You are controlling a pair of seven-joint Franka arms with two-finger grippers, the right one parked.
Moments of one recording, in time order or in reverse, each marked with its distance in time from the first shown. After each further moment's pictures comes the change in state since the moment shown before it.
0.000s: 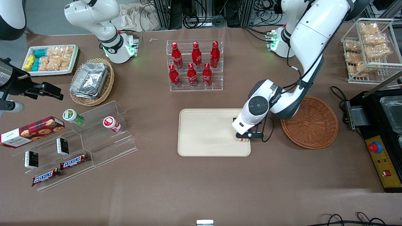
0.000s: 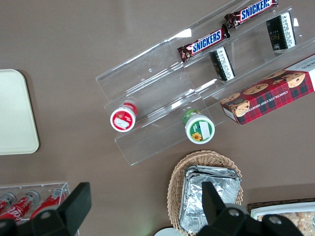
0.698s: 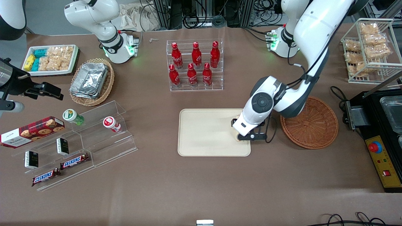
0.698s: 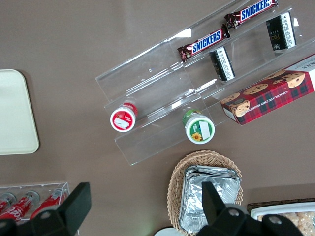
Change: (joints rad) arm 0.016 -0.112 -0.006 0.063 -0.040 -0.090 -0.014
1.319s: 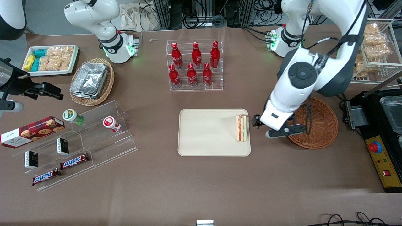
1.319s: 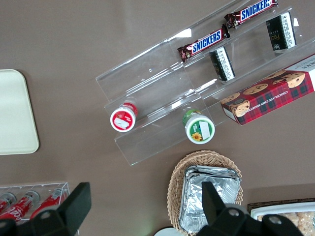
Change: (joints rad) arm 0.090 -0.198 0.009 0.131 -0.047 -0.230 0.015
